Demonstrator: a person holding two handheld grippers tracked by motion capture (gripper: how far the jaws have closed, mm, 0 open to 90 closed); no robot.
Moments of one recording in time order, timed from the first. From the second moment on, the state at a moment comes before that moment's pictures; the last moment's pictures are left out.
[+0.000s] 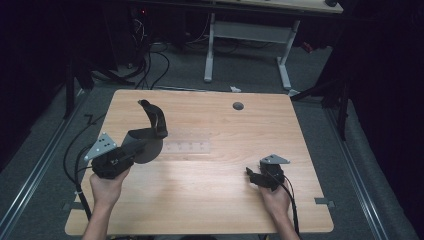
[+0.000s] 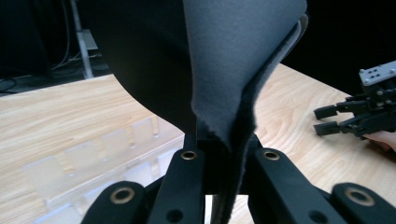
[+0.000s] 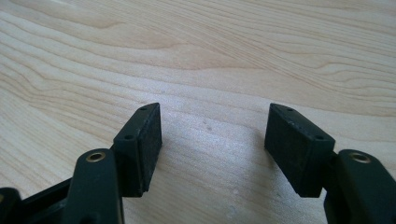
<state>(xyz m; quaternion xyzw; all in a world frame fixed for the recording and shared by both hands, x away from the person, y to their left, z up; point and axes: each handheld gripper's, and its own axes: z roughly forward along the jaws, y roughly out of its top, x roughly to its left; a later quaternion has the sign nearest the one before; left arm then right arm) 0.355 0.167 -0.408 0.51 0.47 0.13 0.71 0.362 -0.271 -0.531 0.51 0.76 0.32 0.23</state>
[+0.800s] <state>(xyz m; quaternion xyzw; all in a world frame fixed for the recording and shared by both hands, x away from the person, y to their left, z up) 0.393 0.193 -0.409 0.49 0.49 0.19 0.70 0.362 -0.271 -0.531 0.51 0.76 0.32 0.23</state>
